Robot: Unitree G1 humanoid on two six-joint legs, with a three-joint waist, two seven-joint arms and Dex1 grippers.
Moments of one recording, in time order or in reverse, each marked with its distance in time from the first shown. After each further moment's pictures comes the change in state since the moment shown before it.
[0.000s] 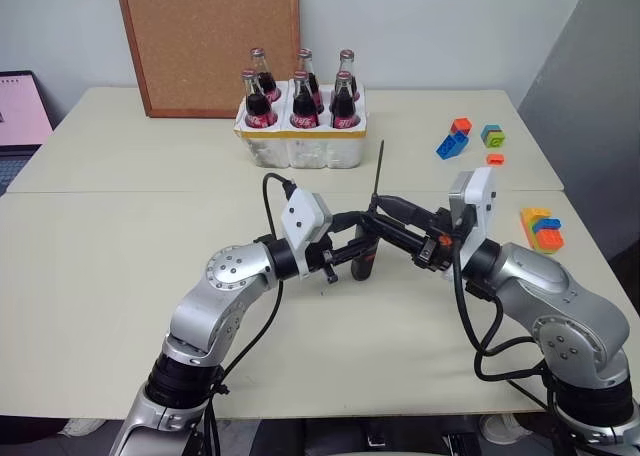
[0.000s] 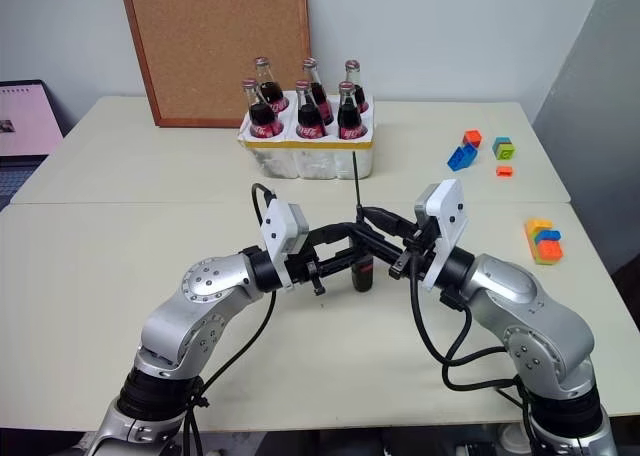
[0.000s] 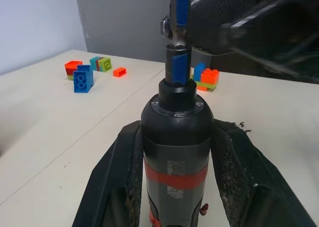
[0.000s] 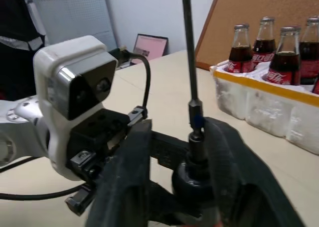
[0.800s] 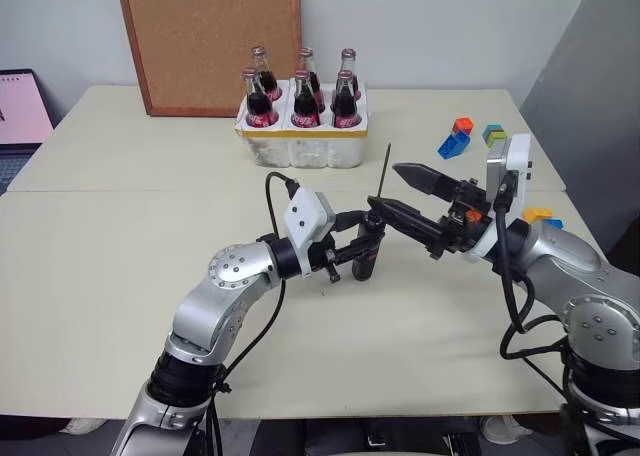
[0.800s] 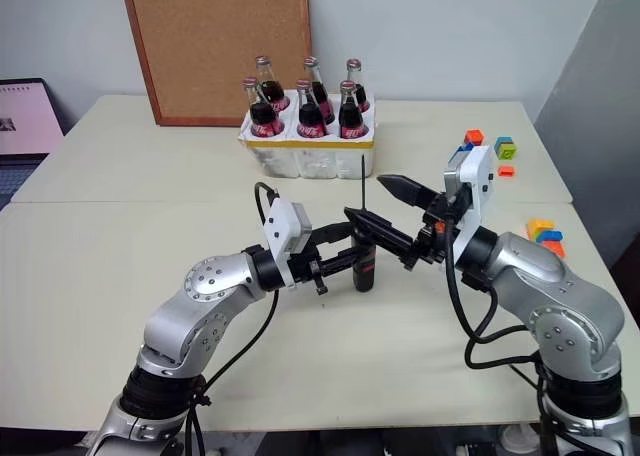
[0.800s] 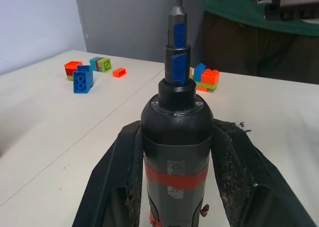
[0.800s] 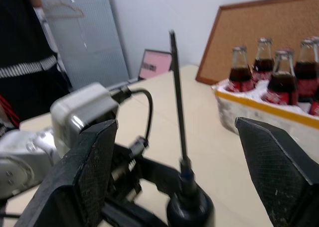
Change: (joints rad) left arm -0.029 0.011 -0.009 0.005 0.013 0.007 0.001; right arm -0.058 -0.118 -0.113 0.029 0.126 0.038 0.007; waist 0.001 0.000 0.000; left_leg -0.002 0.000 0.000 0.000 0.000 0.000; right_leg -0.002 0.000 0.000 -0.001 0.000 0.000
